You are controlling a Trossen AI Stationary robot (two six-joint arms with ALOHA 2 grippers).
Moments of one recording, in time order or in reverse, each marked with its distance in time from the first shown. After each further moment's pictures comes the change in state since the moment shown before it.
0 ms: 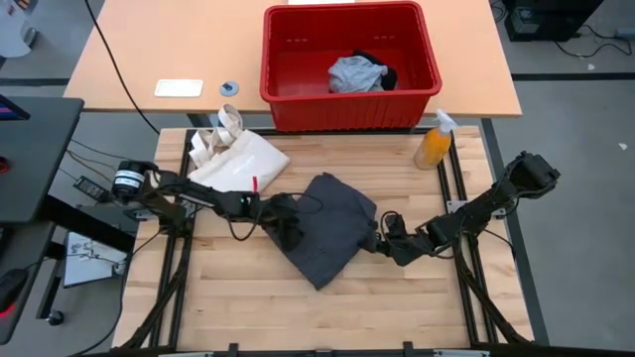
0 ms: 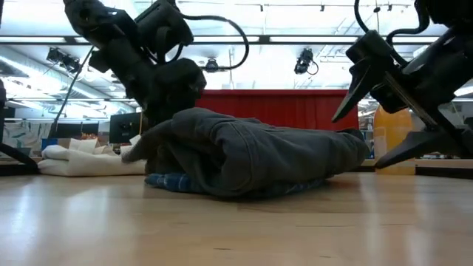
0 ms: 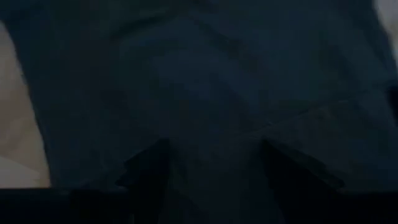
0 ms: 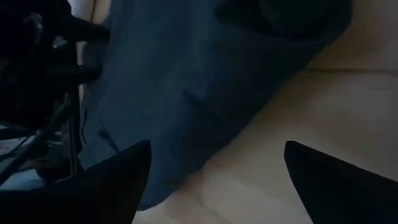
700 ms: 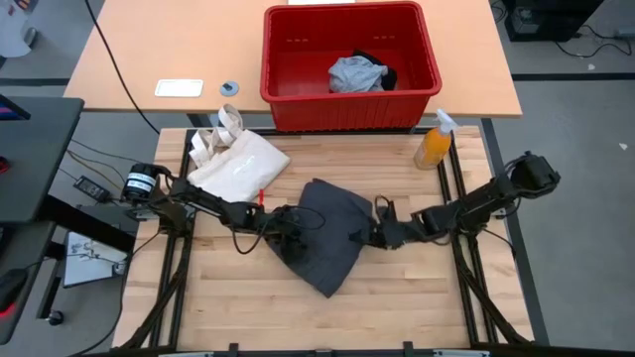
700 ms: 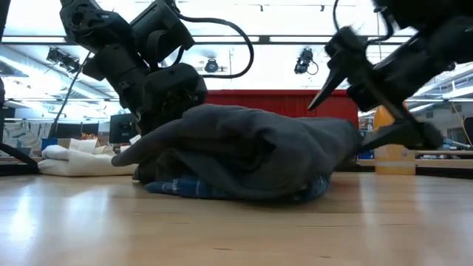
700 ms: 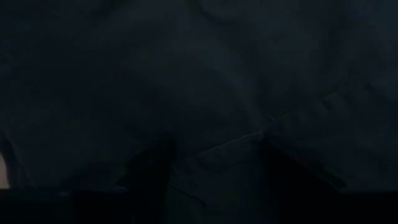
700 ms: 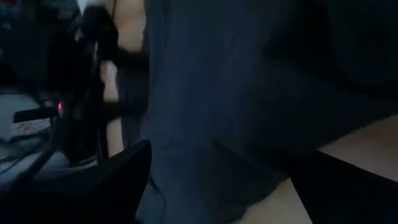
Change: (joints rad) left arm -0.086 0.109 0.003 0.067 0.002 -0.099; right arm -0.163 0.000 0.001 0.140 -0.193 -0.143
